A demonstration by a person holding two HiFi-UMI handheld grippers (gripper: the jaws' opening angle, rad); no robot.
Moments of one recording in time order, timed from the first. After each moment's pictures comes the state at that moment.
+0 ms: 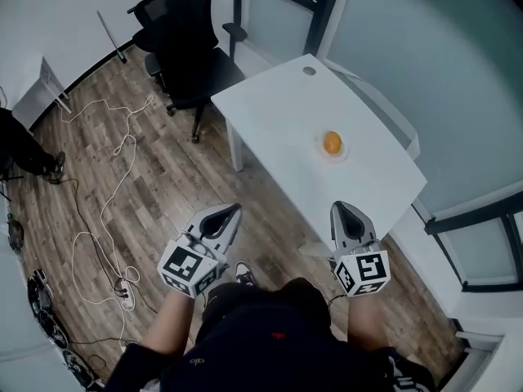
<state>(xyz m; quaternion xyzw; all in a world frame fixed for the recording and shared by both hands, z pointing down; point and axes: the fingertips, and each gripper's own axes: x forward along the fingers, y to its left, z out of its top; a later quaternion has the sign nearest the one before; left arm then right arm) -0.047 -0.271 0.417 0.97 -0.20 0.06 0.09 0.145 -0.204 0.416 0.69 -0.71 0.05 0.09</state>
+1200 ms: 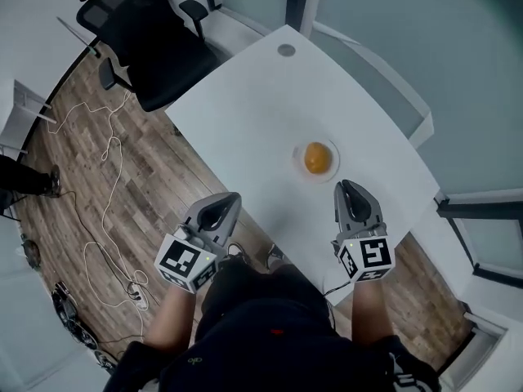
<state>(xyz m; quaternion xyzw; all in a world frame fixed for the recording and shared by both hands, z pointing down) 0.187 -0.450 0.488 0.97 -0.17 0.13 0.13 0.380 -0.381 0.498 0.71 -0.68 0.12 0.09</state>
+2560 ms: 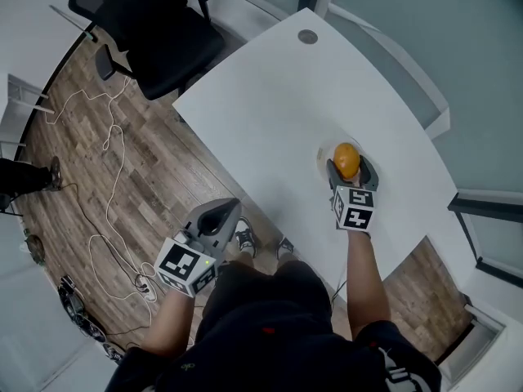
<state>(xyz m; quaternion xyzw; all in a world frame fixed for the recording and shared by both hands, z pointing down) 0.138 -0.512 0.547 0.95 -0.16 0.18 0.19 0.413 -0.488 0.676 0.76 -0.57 0.24 0.19</state>
